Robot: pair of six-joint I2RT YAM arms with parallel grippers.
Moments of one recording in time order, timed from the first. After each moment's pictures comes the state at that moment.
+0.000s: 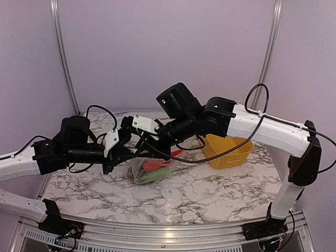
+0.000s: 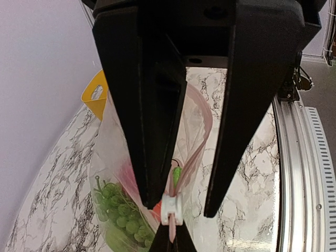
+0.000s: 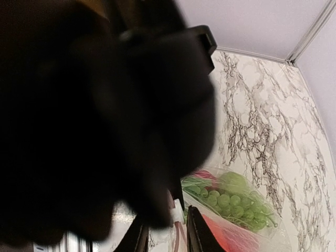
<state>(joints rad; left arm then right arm) -0.91 1.03 0.79 -0.17 0.26 0.38 1.12 1.77 1.77 -0.70 -0.29 -0.35</state>
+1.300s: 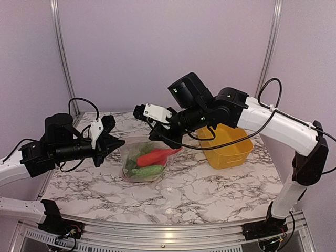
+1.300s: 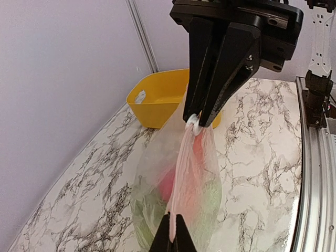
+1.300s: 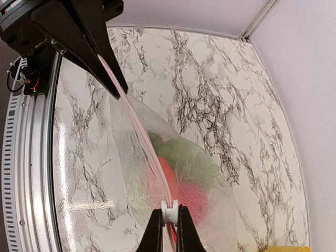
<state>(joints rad) -0.87 0.90 0.77 -0.17 0.13 0.30 1.07 1.73 1.81 -0.79 -0.11 -0.39</state>
